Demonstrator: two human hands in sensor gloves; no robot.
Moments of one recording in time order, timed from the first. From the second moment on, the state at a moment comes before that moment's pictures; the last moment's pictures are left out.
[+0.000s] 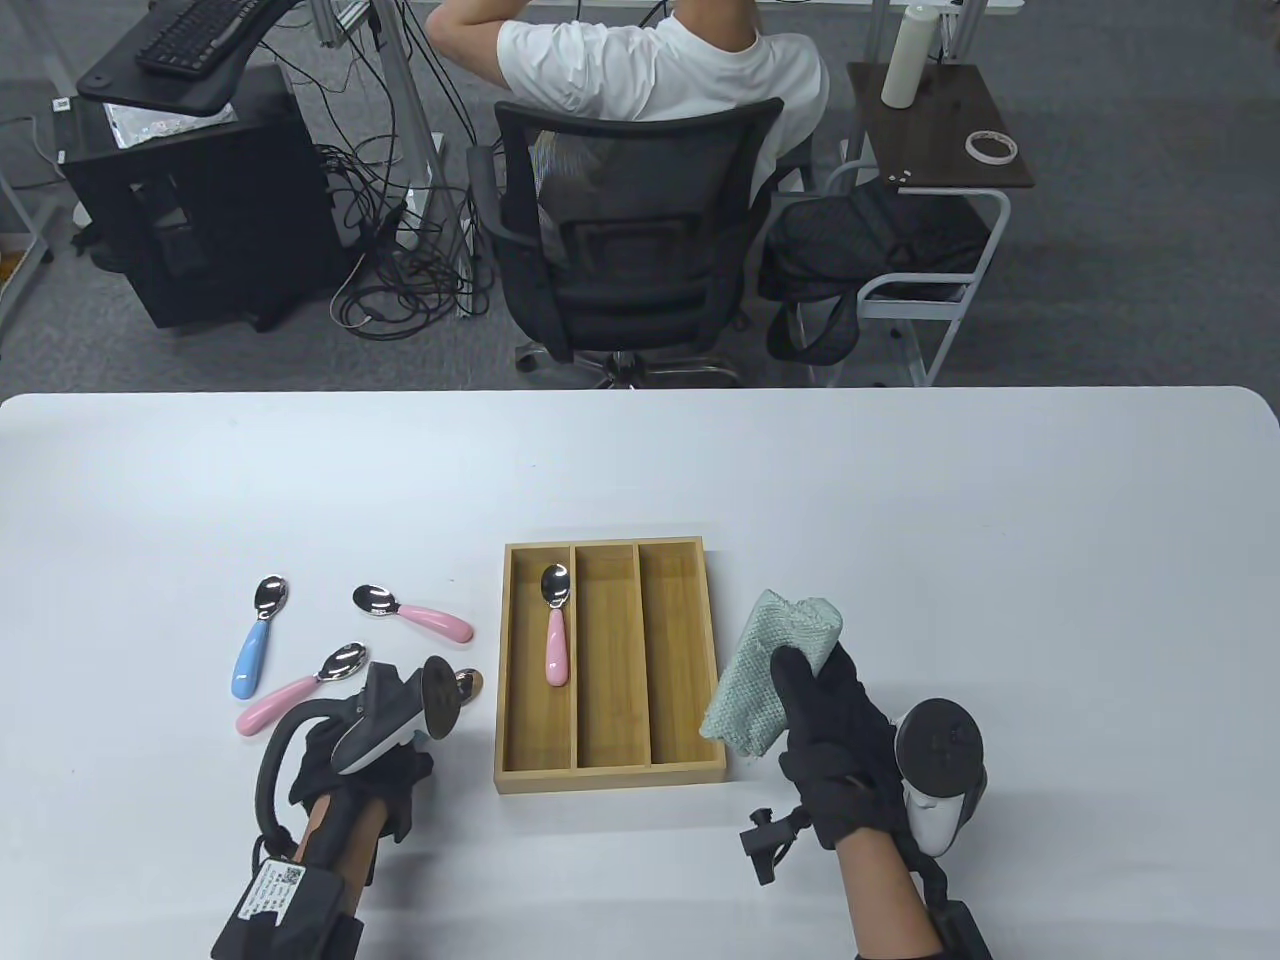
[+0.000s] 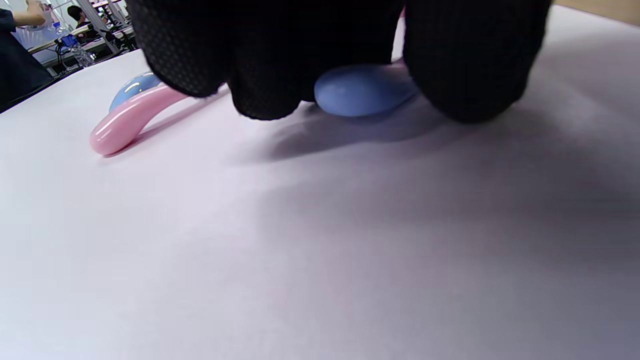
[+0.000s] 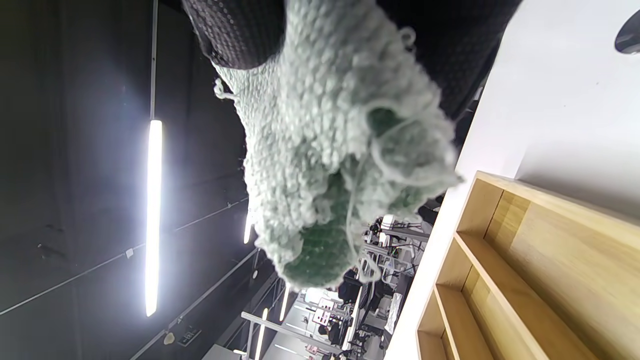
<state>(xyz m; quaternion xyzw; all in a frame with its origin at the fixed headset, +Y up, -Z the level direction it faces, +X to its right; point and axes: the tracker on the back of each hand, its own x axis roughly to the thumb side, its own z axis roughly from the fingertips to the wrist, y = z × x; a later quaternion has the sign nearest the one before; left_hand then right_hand) -0.243 -0.751 -0.305 -0.22 0.06 -0.10 0.97 0.160 -0.719 -0.275 0.04 -0.08 0.76 0.64</state>
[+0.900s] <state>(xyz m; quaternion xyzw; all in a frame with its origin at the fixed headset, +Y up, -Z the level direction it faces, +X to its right) -0.206 -0.688 -0.246 -0.08 -0.24 0.46 0.85 0.121 -0.731 -0.274 0.17 0.09 0.65 0.74</state>
